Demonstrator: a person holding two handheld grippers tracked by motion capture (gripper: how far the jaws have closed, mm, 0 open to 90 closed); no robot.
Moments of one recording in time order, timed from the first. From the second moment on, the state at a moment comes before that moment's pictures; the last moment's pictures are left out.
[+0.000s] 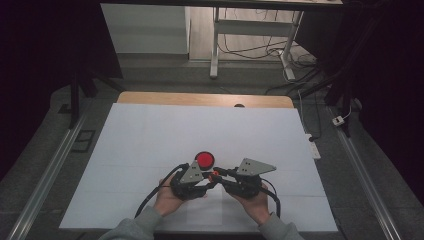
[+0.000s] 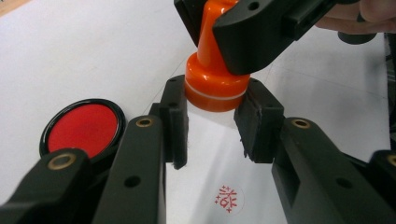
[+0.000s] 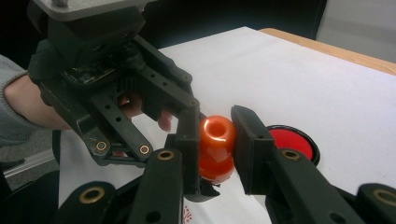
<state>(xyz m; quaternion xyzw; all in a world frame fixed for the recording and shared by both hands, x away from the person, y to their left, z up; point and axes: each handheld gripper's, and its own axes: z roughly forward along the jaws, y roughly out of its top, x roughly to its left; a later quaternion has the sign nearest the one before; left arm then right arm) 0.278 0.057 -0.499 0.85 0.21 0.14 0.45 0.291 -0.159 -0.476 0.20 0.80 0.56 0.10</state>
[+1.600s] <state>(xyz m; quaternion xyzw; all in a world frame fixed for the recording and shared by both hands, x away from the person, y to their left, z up) 0.277 0.058 -0.506 0.87 0.21 0.13 0.43 0.289 -0.158 -0.496 0.22 0.79 0.57 0.08</state>
